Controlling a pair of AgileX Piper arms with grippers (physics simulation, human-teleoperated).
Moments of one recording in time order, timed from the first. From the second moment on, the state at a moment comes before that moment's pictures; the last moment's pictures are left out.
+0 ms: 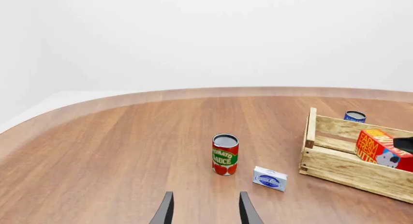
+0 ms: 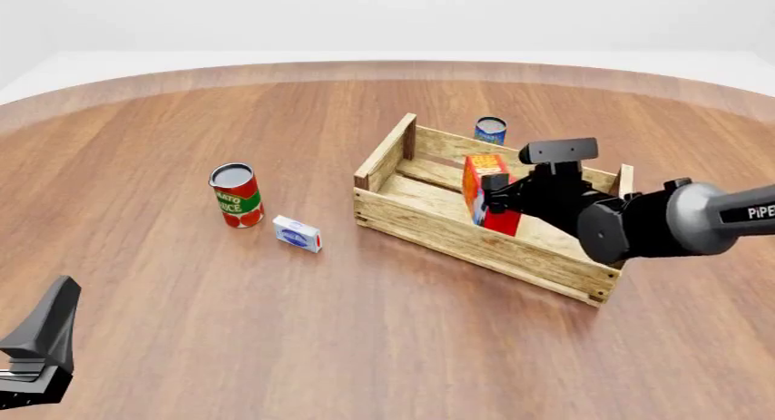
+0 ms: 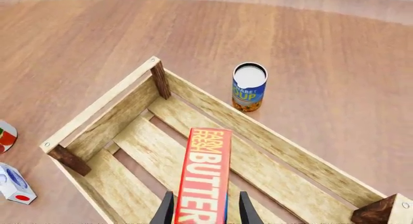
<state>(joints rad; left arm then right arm) 0.00 0.00 0.00 0.00 0.00 0.26 1.79 -0.82 -0.44 0.08</state>
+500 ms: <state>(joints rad) 0.00 0.00 0.00 0.00 0.00 0.26 1.69 -0.76 -0.45 0.08</state>
